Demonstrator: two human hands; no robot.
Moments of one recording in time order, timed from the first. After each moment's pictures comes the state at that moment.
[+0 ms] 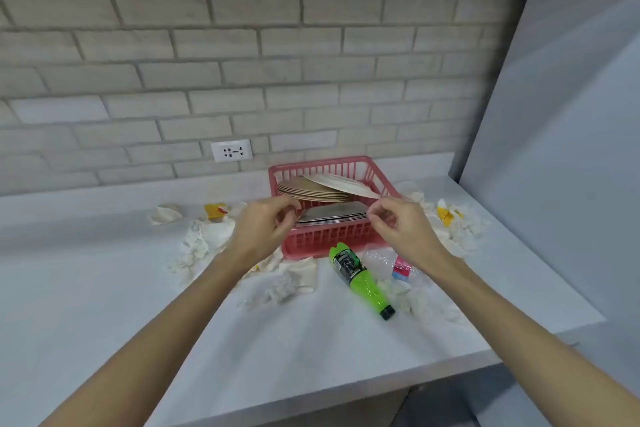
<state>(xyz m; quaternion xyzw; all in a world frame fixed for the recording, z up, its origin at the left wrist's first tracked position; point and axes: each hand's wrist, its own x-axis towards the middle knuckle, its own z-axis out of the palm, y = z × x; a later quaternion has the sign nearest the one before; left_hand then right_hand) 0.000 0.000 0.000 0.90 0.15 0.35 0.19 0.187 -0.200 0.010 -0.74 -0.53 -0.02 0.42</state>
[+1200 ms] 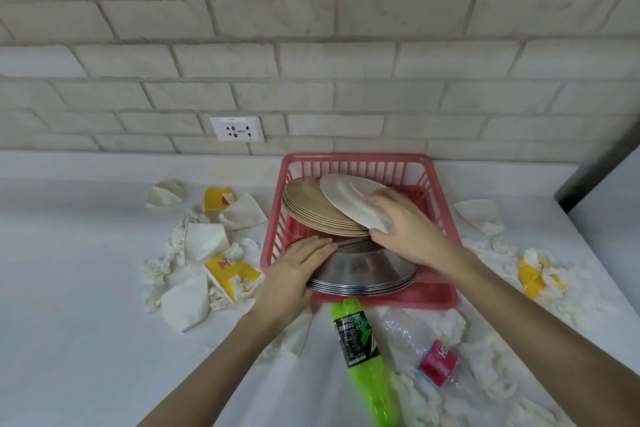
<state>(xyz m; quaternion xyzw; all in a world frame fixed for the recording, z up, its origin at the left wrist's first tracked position) 0.130 0.047 -0.114 0.93 0.25 0.20 0.16 0.378 -0.015 -0.060 -0.73 -0.64 0.10 0.21</state>
